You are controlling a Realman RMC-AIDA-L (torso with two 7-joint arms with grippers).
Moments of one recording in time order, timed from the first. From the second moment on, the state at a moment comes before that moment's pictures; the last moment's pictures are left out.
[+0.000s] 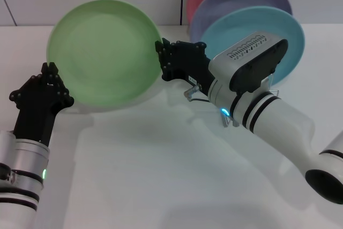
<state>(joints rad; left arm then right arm) -0.32 -2.08 -0.44 -0.59 1.74 1.24 0.25 0.66 2.09 0.74 0.61 -2.42 -0.59 0.08</state>
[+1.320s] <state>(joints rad) -0.31 -2.08 -0.44 -0.58 1.74 1.26 0.24 0.64 2.09 0.75 0.61 -2.42 -0.61 0.08</state>
